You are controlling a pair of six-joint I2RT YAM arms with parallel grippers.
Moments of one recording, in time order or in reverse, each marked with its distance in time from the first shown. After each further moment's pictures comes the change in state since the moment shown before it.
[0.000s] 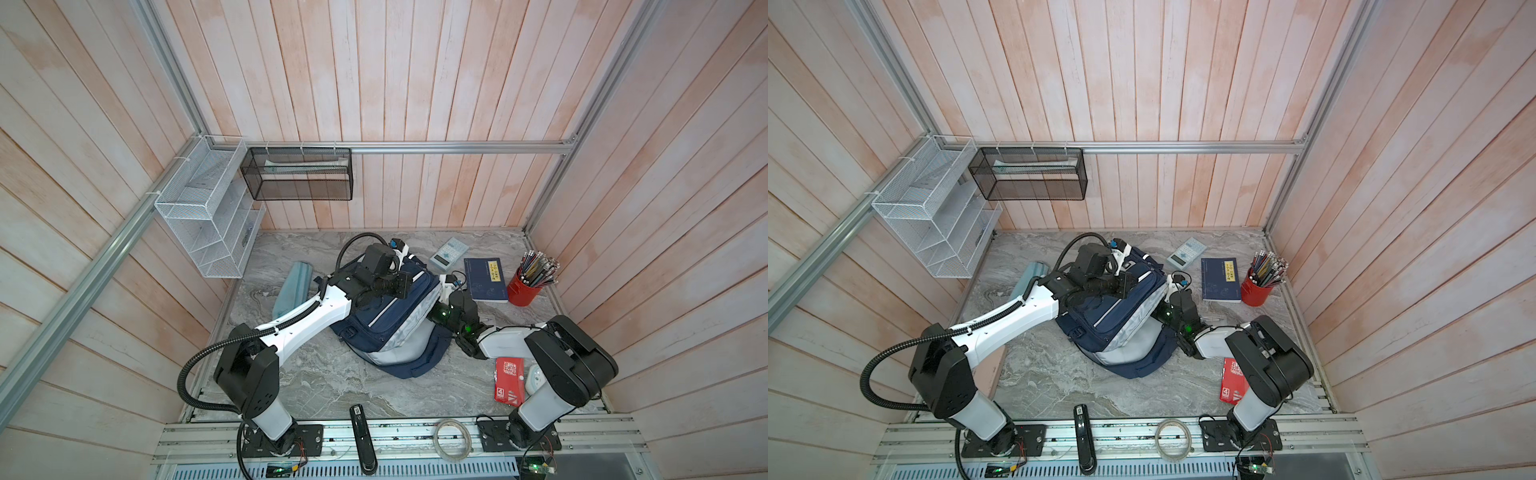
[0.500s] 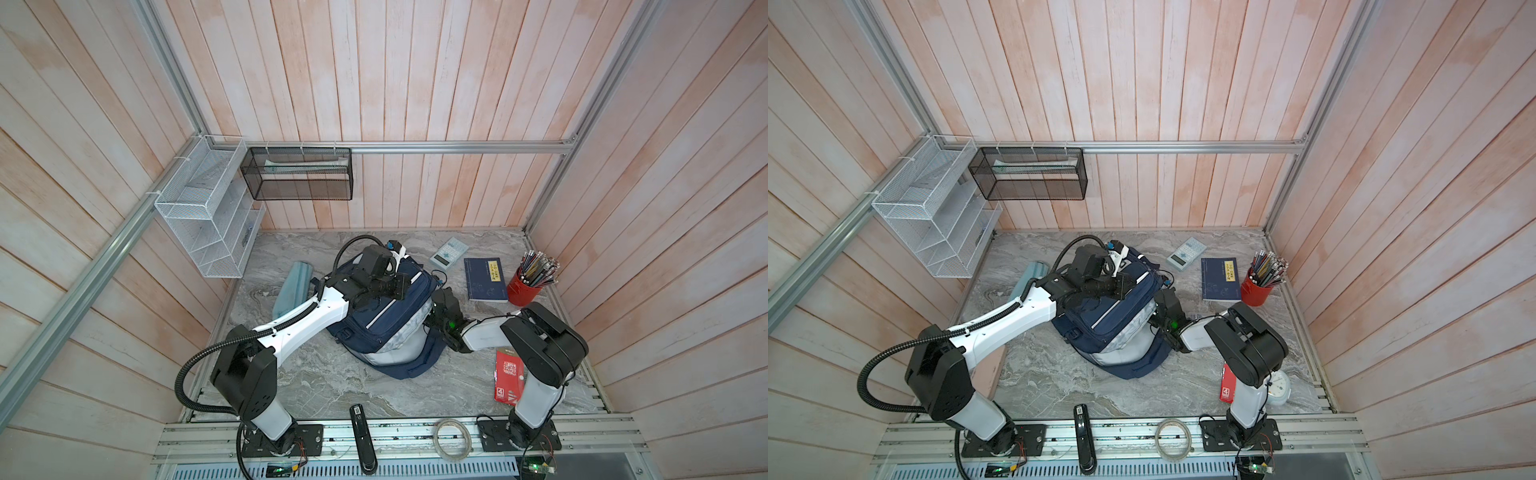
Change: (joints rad) left arm 0.011 -0.016 -0.032 0.007 0.025 -0.023; right arm 0.061 0.142 0.086 -0.010 -0.016 -0.008
